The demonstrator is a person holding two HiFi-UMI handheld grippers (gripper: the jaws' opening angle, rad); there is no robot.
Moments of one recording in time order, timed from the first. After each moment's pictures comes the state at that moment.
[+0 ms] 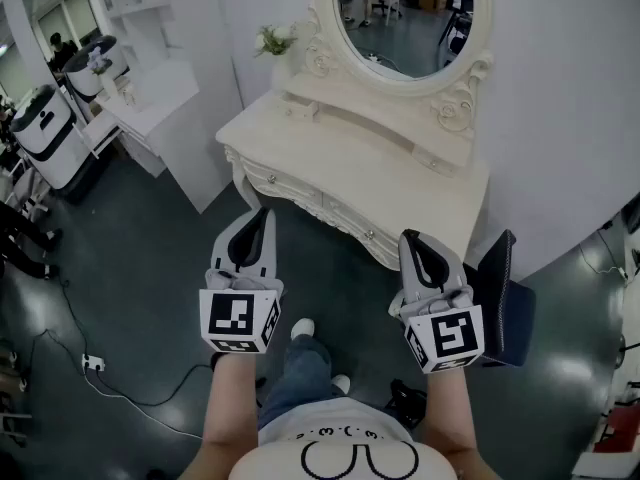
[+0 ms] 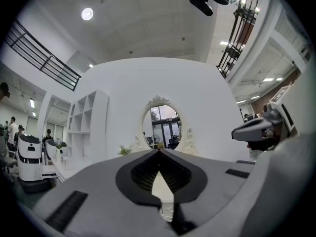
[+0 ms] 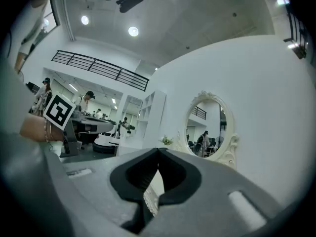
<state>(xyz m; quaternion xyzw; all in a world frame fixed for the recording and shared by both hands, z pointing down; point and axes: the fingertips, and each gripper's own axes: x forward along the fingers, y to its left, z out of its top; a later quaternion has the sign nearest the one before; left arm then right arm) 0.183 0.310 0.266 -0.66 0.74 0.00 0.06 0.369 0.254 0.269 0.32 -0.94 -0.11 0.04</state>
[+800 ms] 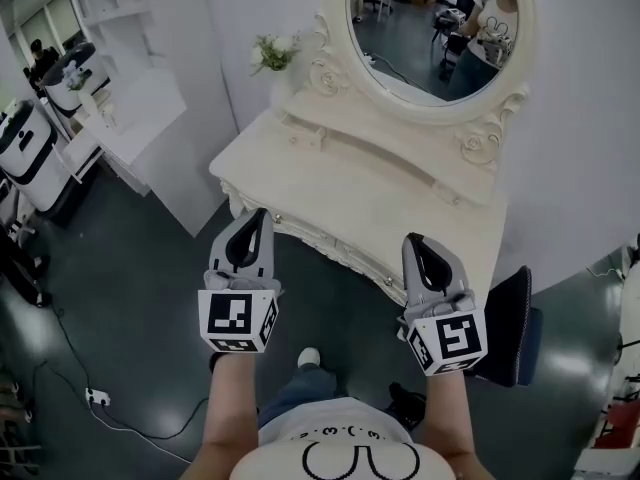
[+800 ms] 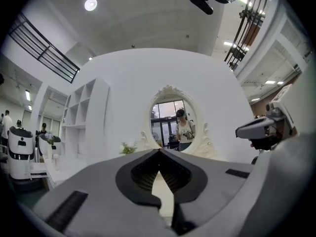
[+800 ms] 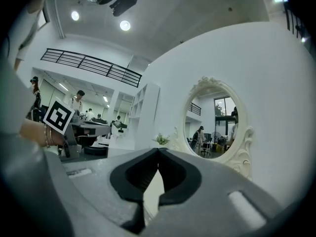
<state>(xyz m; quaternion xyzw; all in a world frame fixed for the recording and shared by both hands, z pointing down) 0.037 0.170 0.281 -0.68 0.73 0.00 0.04 0.241 0.123 0.278 0.35 -0.93 -0.08 0.04</state>
